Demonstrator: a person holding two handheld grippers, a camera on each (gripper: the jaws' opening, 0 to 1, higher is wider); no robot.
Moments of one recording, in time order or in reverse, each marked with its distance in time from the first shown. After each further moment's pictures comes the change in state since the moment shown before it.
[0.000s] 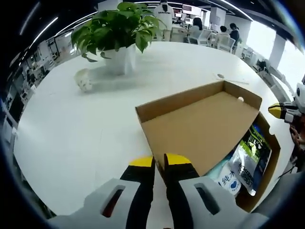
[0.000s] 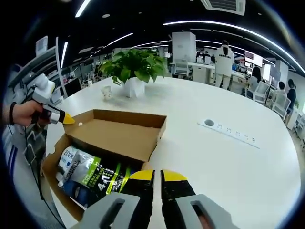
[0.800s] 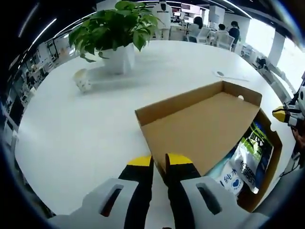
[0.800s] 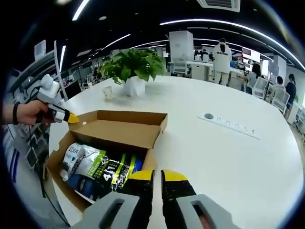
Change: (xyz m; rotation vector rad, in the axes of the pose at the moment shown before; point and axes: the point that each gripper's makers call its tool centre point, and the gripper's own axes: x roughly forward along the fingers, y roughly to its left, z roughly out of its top) left arm 0.002 -0.002 -0.003 0.052 0.005 0.006; right arm -0.014 0.008 -0.018 0.036 0.000 0.010
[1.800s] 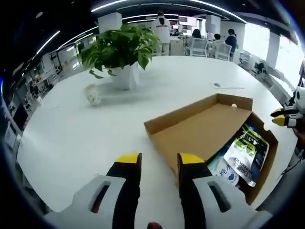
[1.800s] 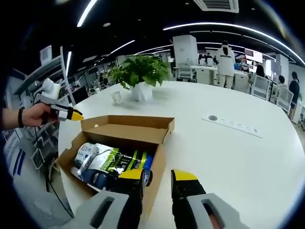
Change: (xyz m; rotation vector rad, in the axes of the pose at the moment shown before) left arm -0.049 0.007 0.009 -0.003 -0.171 0.014; right arm -0.028 0.012 -0.008 0.004 -0.050 0.069
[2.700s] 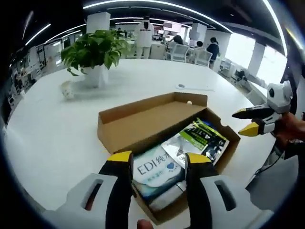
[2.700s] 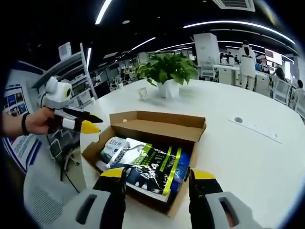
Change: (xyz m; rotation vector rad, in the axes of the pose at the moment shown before) left arm -0.036 -0.111 -0.035 -0.038 0.009 -0.206; right arm -0.009 0.063 -0.003 -0.026 0.028 0.213
